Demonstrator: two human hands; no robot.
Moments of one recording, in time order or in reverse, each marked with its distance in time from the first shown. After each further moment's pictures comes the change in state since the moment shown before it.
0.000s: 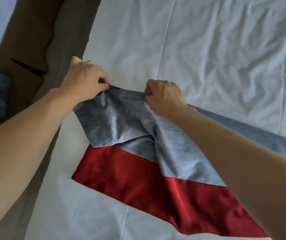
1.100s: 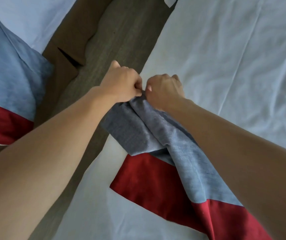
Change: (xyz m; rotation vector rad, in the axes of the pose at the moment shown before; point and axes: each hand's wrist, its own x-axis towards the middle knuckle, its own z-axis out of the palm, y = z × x) left_hand -0.022 -0.114 0.004 -0.108 -0.050 -0.079; right_hand 0.112 -0.174 0.069 -0.318 -0.062 -0.122
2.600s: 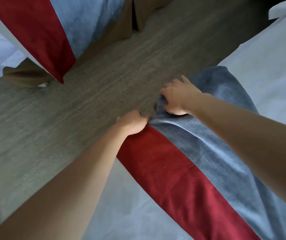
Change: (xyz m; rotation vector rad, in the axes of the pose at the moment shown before) left_hand -0.206 -0.030 0.129 -0.898 -0.326 -0.938; right_hand 0.006 -0.133 0.069 -0.570 -0.463 -0.643
